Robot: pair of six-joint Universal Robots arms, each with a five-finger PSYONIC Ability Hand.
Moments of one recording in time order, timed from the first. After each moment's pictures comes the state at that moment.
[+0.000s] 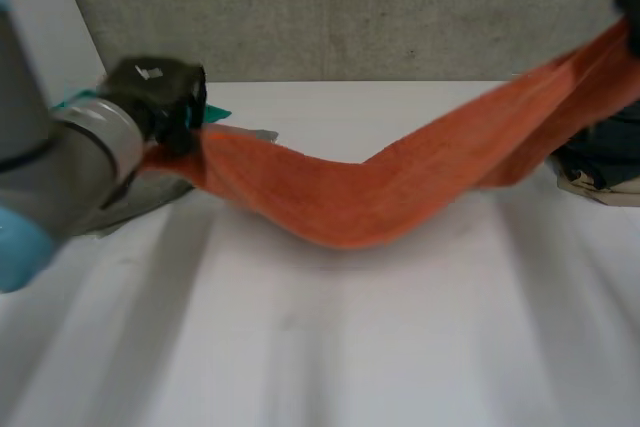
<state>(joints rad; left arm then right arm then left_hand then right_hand) 4.26 -1.82 -1.22 2.88 -1.63 3.38 1.72 -1.50 1.38 -0.12 1.46 2.36 1.13 1.20 1.19 1.20 0.97 1.13 1.18 1.19 1.20 1.00</state>
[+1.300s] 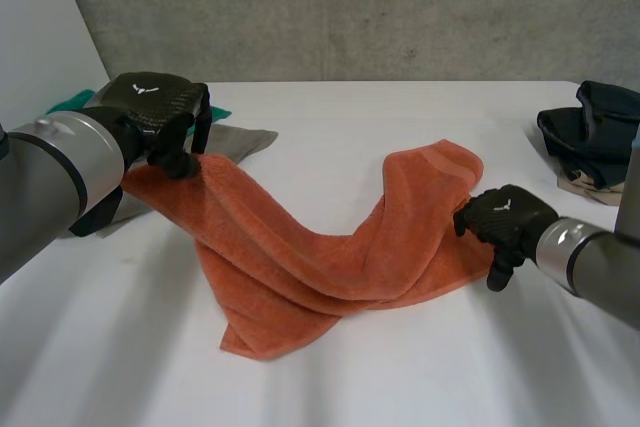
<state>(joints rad) 4.26 -1.74 -1.28 2.75 -1.57 3.36 1.78 -1.15 1.60 0.12 1.26 2.47 1.13 1.20 1.19 1.20 0.97 0.54 0.54 0.54 0.54 0.35</state>
